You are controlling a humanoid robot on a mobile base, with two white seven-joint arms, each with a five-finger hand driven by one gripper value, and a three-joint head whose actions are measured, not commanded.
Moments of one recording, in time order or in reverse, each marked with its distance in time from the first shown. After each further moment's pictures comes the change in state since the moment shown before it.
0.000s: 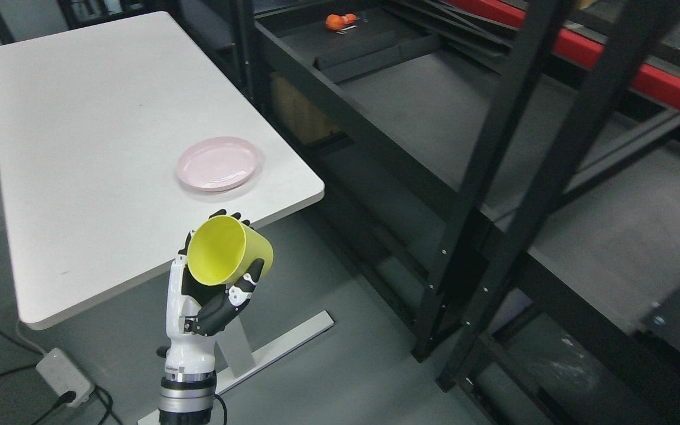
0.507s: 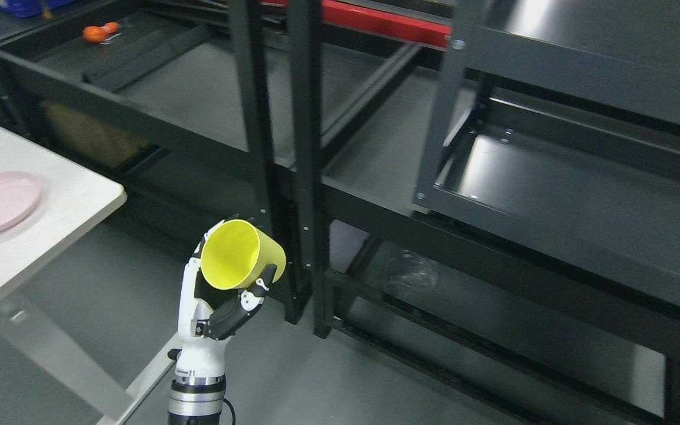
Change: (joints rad) left arm 0.004 0.000 -0.033 0.003 0.000 0.003 0.000; right arm 0.000 0.000 0.000 0.000 0.000 0.000 0.000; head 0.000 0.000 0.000
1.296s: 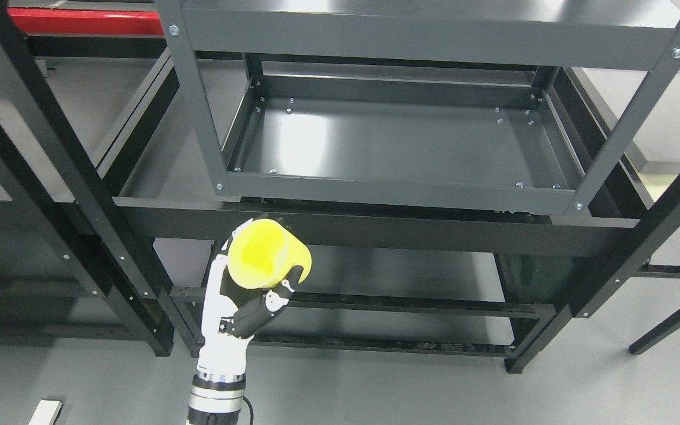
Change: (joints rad) left arm -0.032 0.000 -0.069 0.015 0.000 0.002 -0.001; right arm -0.001 0.000 0.000 0.000 0.000 0.000 -0.005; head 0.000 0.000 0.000
